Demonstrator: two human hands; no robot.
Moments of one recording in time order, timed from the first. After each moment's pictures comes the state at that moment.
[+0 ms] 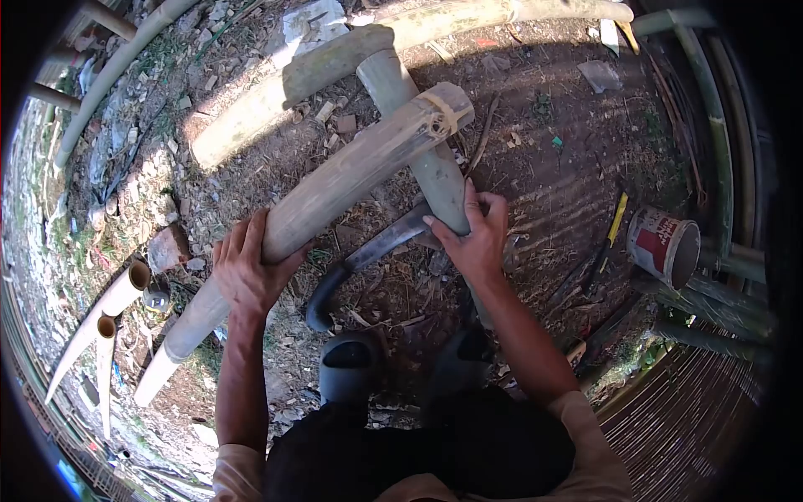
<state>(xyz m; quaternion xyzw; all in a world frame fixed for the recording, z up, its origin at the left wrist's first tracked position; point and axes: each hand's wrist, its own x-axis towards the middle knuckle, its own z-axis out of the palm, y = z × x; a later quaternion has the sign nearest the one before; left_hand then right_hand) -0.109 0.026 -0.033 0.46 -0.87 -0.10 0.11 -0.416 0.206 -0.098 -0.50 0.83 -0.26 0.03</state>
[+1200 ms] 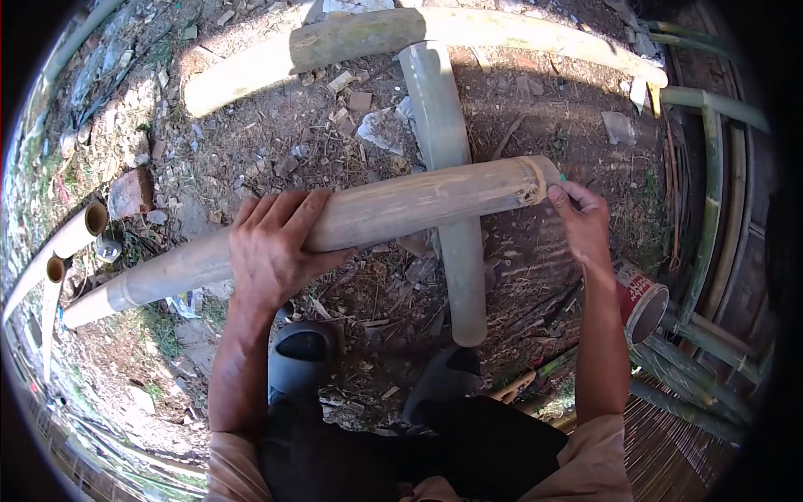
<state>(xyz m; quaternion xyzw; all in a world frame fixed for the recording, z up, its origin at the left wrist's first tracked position) -0.166 0.052 -0.032 0.40 -0.88 -0.19 0.15 -0.578 0.168 0.008 -0.33 0.83 -0.29 0.35</state>
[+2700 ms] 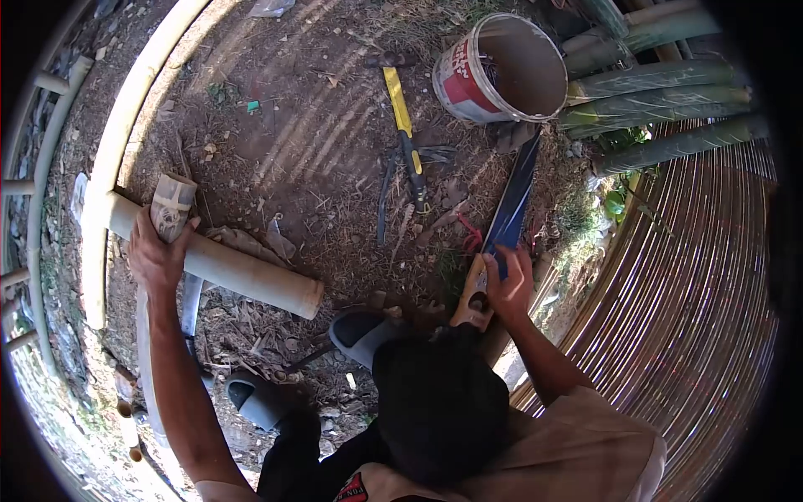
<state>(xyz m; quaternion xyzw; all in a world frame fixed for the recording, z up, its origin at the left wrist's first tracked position) -0.393 0.097 -0.041 0.28 -0.95 -0.08 0.15 -0.533 0.672 -0.013 -0.19 0.96 -0.18 -0.06</state>
